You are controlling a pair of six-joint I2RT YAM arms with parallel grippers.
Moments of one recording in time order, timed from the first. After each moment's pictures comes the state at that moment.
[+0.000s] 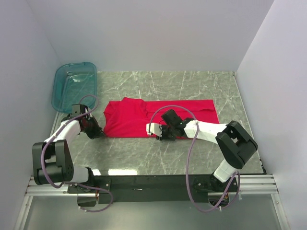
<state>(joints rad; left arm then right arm) 0.13 1.37 0.72 -0.53 0.33 -0.52 0.73 1.62 0.85 -0.29 -0.20 -0.84</state>
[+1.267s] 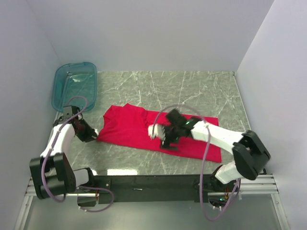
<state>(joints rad) 0.21 1.24 0.74 -0.71 0.20 -0.58 0.79 1.47 0.87 -0.54 -0.35 -0.84</state>
